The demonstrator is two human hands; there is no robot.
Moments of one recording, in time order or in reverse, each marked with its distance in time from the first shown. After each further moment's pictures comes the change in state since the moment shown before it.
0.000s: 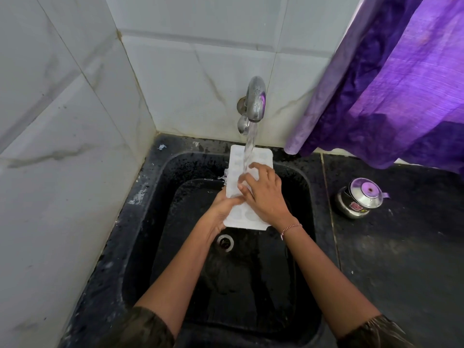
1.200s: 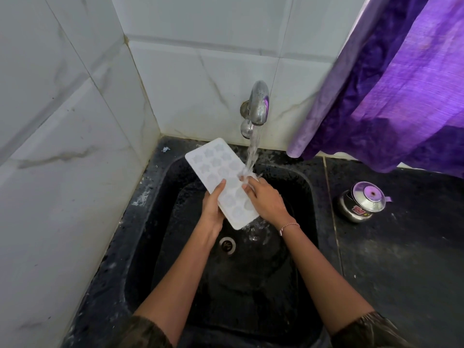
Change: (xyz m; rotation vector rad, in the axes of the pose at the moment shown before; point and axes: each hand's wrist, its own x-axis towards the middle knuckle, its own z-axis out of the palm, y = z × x) left_hand 0.000 0.001 -0.015 -0.396 0.198 0.082; right_hand 0.009 -0.004 0.001 0.264 -0.213 0.180
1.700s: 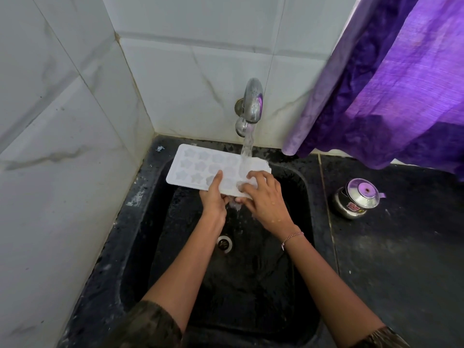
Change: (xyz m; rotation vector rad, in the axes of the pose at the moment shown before) left_hand 0.000 0.004 0.032 -0.098 0.205 0.117; right_hand -0.021 0.013 0.002 -0.323 0.298 -0.281
